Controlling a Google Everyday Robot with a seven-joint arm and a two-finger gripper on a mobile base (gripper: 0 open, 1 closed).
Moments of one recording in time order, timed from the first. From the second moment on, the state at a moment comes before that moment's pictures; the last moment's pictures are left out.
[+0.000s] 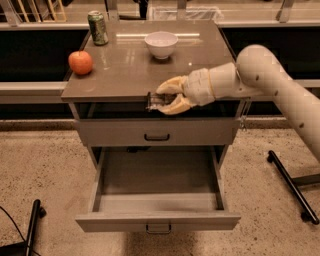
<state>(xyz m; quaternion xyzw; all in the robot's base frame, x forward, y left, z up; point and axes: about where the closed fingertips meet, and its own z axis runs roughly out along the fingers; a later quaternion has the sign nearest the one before) 0.641 -0.028 0.820 -0.70 0.48 0.21 0.49</state>
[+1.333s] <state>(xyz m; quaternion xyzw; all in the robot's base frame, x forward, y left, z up) 0.728 -0.127 0.894 -0.49 0.65 0.16 0.57</state>
